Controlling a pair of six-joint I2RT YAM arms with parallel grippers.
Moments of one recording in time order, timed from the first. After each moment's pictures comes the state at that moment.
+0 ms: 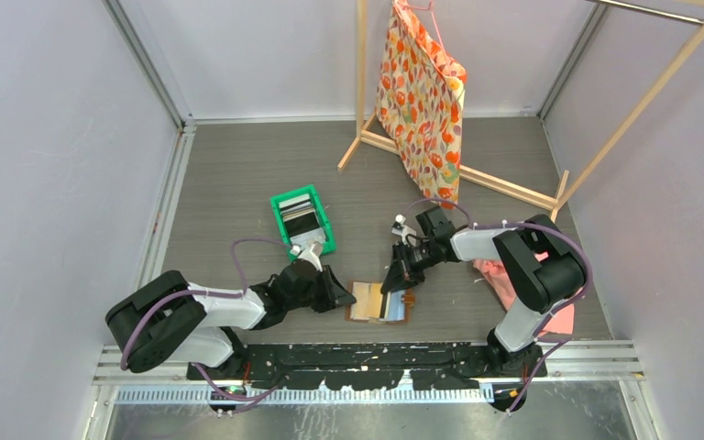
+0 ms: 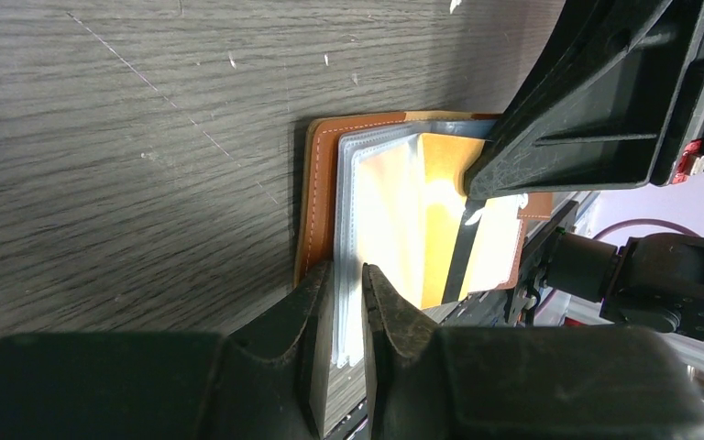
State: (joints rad) left arm -0.89 1.33 0.24 0.47 0.11 -1.13; right arm 0.48 1.70 0.68 -0.12 -0.89 0.48
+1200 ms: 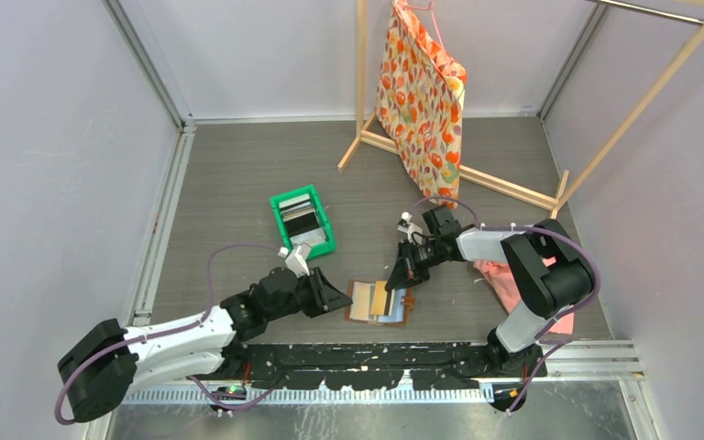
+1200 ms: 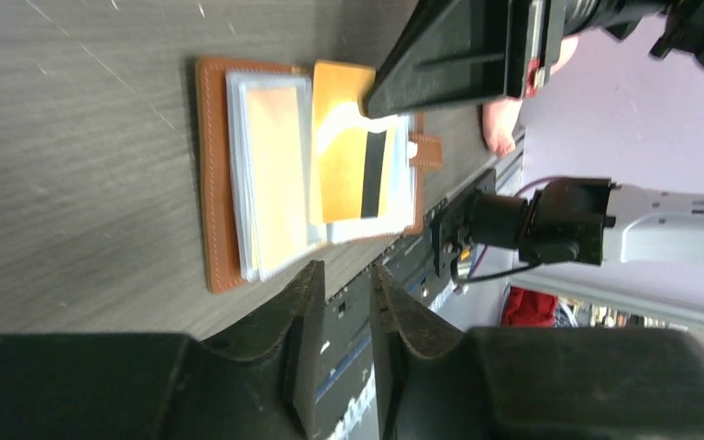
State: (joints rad) left arm -0.92 0.89 0.19 0.25 0.10 -1.16; right arm 0.44 1.65 0.66 -0.16 -0.87 0.45
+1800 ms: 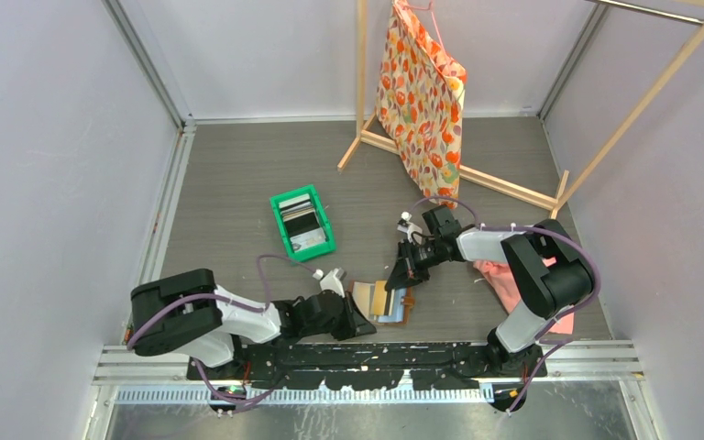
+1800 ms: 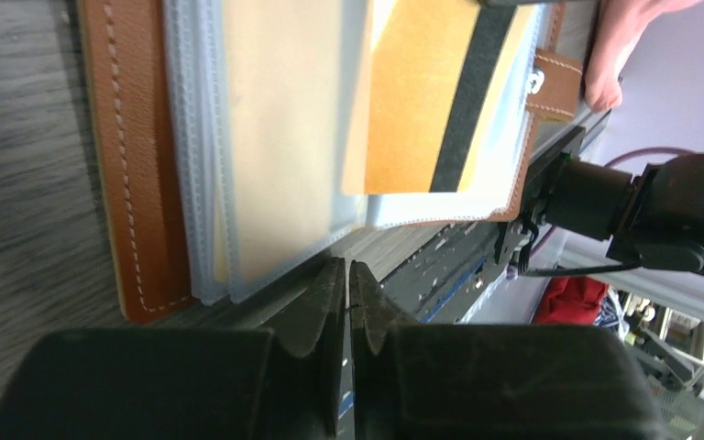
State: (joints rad) left arm -1.24 1.42 0.29 0.51 -0.05 -1.35; right arm 0.44 1.65 0.66 -0.15 -0.87 0.45
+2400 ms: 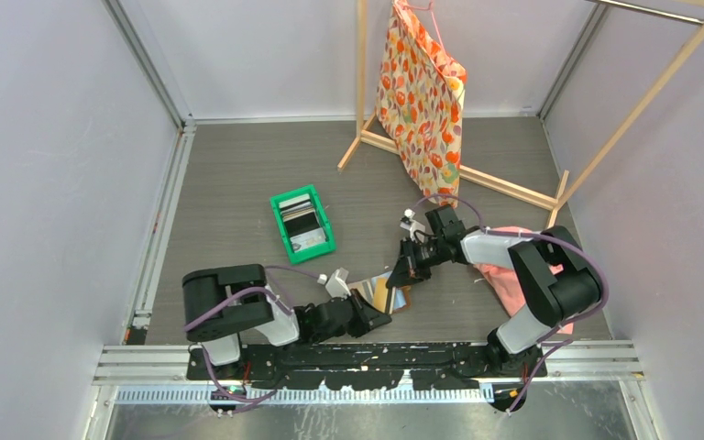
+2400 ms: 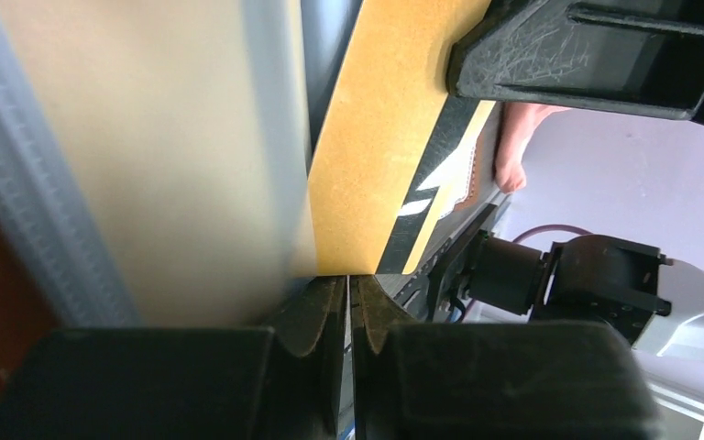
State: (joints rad) left arm -1.29 1.70 0.31 0.88 -0.26 -1.53; right arm 0.44 1.59 0.64 -0.12 -0.85 0.47
